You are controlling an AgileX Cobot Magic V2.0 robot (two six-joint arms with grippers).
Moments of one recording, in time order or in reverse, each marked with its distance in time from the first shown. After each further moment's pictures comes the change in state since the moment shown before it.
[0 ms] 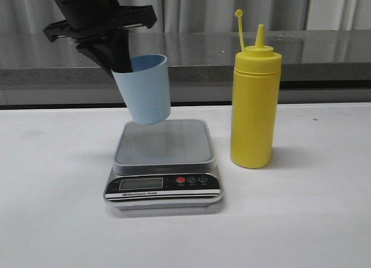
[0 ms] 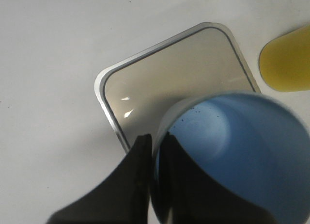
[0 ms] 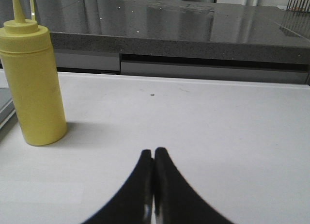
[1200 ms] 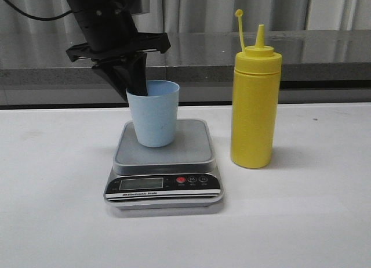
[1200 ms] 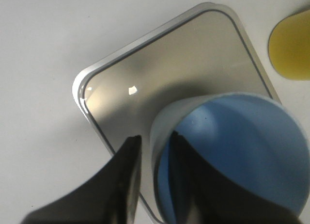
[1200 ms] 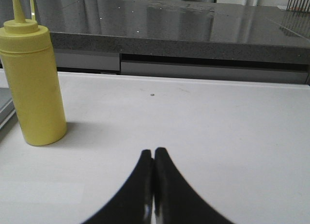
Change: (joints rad) left arm -0.010 0.135 -0.117 -0.017 0.086 0.048; right arm 0.000 0.000 0.000 0.000 0.000 0.000
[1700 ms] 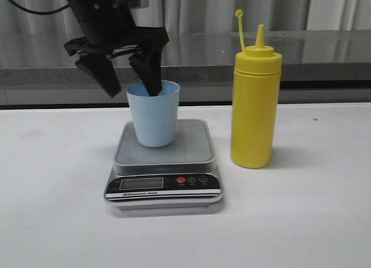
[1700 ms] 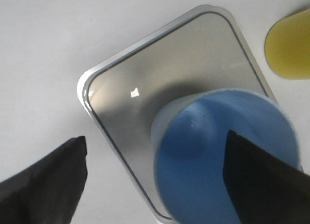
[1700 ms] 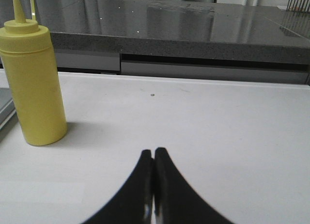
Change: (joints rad) left arm 0.000 -0.027 -0.002 0.008 0.006 0.002; right arm 0.000 0.000 0.000 0.000 0.000 0.000
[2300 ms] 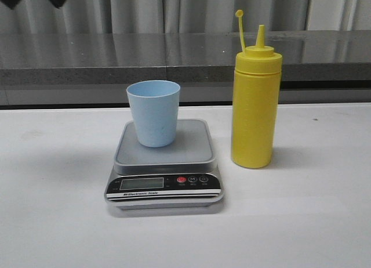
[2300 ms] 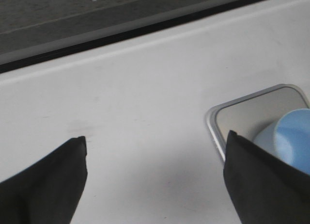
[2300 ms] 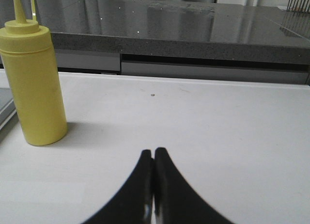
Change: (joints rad) left arm 0.241 -0.432 0.266 0.091 -0.190 0.013; right arm 0.000 0.000 0.000 0.000 0.000 0.000
